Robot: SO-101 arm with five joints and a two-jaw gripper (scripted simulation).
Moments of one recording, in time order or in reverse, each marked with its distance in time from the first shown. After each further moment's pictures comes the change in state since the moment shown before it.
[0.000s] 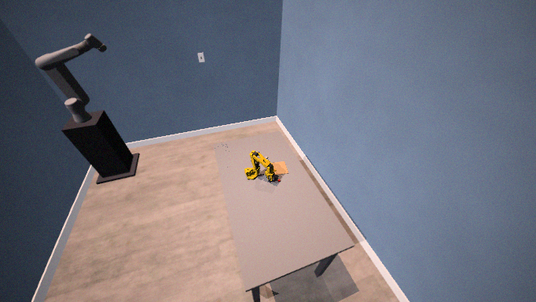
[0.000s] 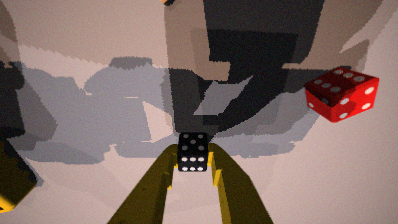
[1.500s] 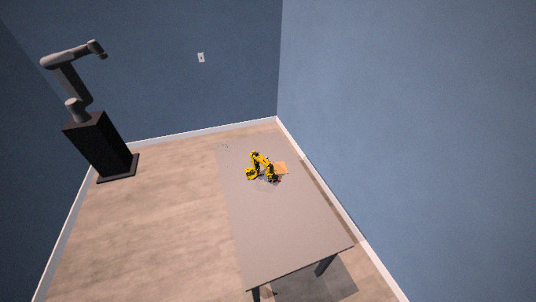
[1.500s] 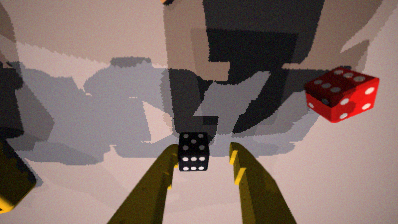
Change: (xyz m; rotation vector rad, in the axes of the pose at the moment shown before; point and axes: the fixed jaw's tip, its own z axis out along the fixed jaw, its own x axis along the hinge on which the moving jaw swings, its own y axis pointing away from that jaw) arm 0.000 0.000 0.000 0.001 0.000 0.000
